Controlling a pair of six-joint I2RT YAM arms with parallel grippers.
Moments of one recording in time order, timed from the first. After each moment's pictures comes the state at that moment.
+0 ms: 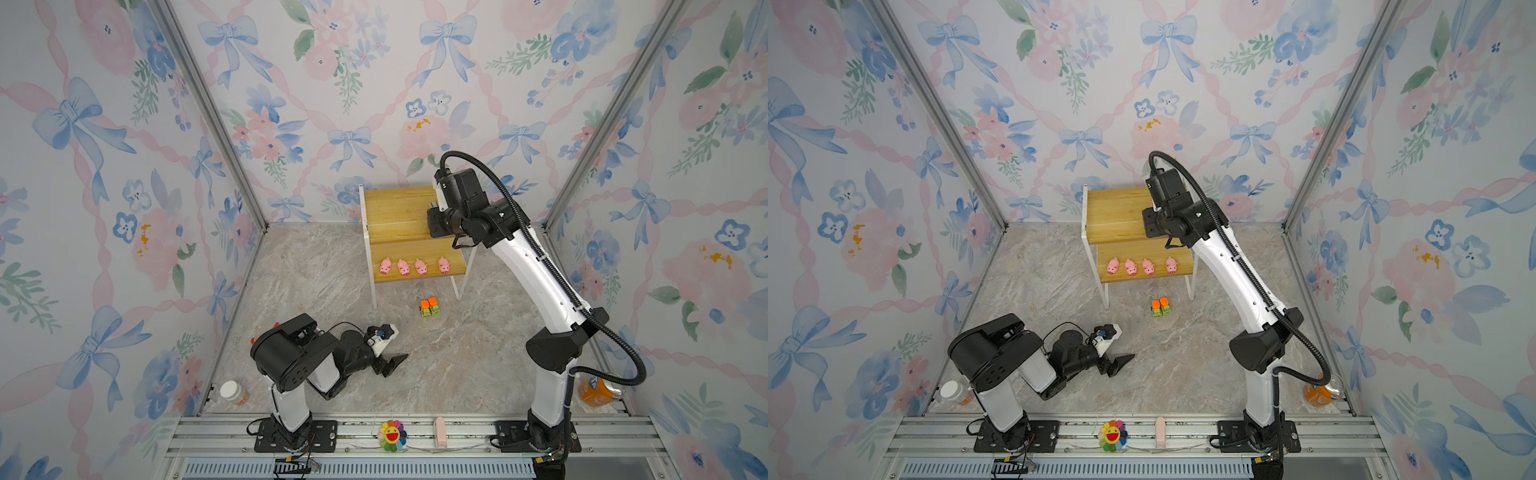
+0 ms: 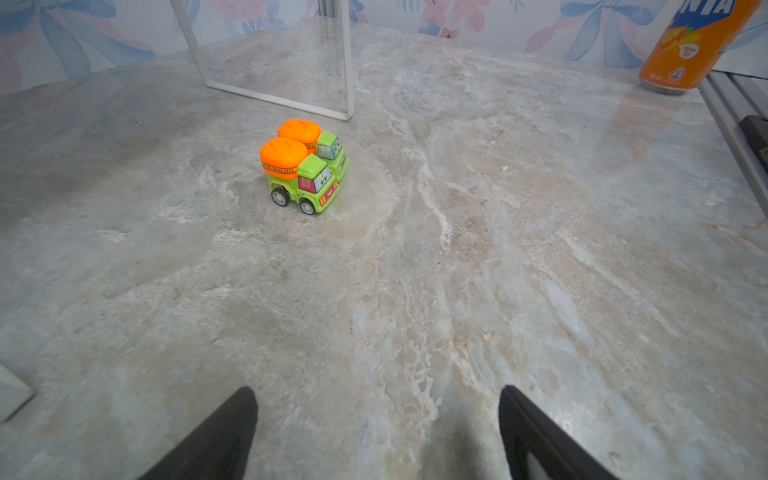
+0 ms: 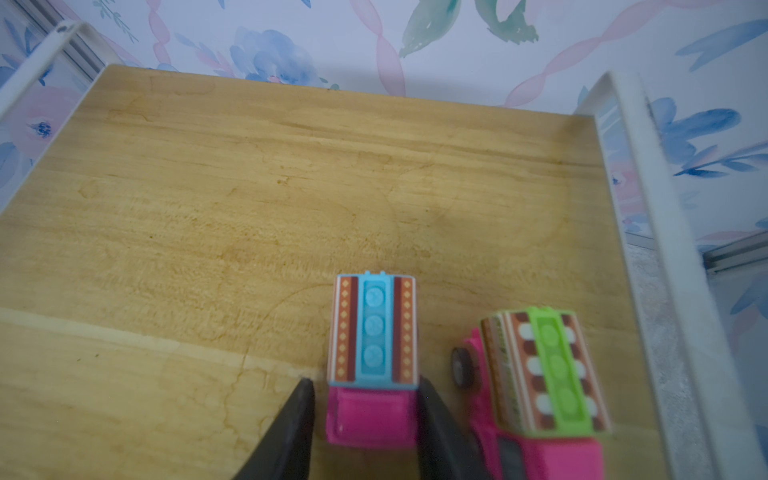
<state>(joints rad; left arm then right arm) -0.67 1.79 0.17 1.23 0.33 0.13 0.63 1.95 2.38 -1.13 0.26 0.22</state>
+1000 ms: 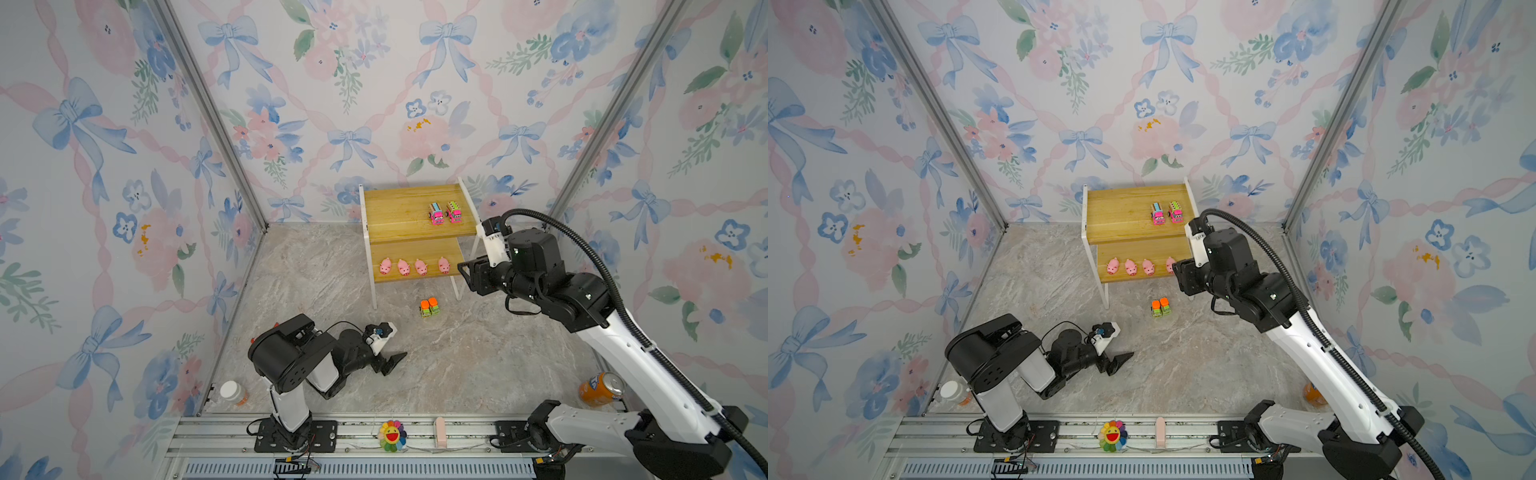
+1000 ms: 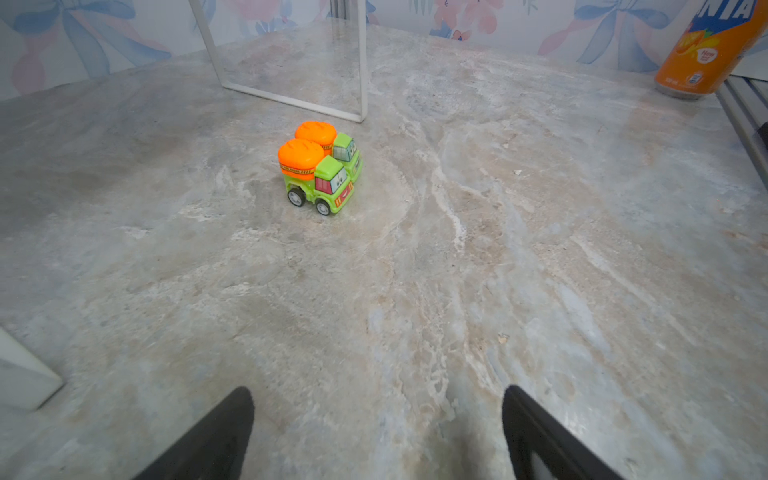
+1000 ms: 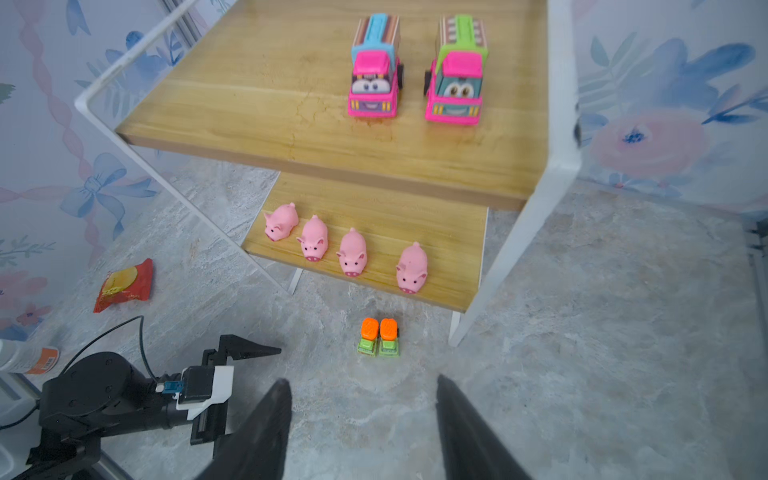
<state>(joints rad) -0.66 1.76 0.17 1.21 0.32 0.13 0.67 1.16 1.38 -0.82 0.11 0.24</state>
